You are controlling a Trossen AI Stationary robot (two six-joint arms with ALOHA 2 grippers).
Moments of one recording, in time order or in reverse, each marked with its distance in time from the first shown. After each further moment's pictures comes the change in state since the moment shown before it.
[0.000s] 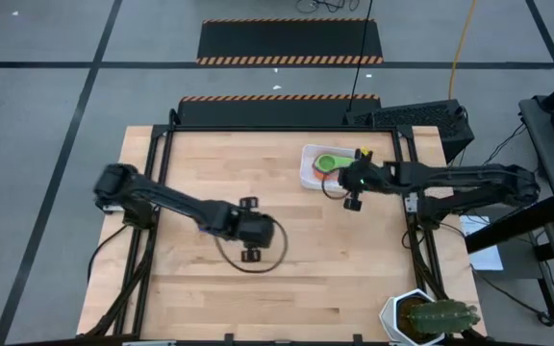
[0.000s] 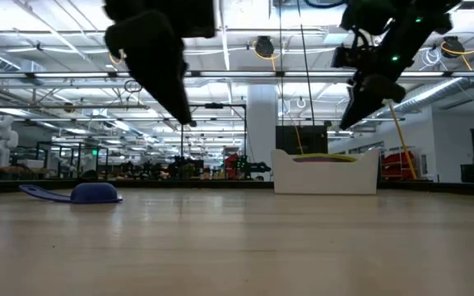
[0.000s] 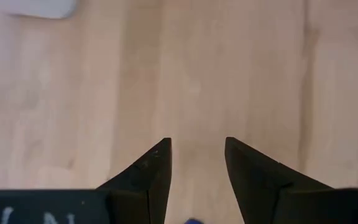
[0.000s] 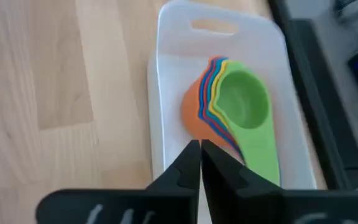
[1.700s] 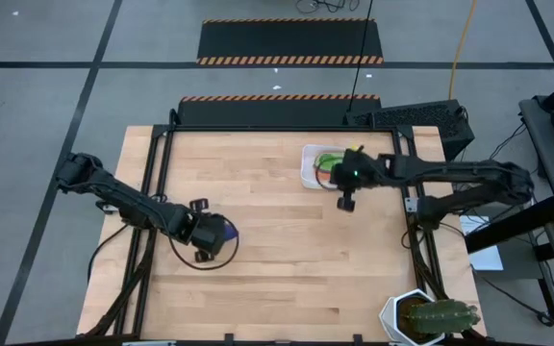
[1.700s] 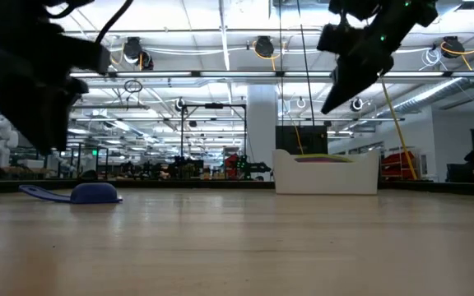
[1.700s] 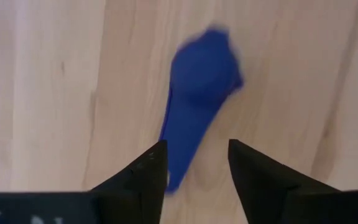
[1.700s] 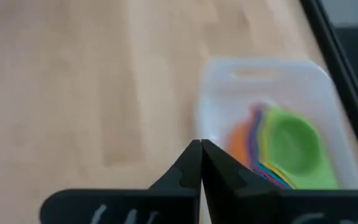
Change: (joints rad) left arm -0.136 -0.347 -0.432 -0.180 0.029 -0.301; right arm 0.005 0.070 0.112 0.013 -0.203 0.056
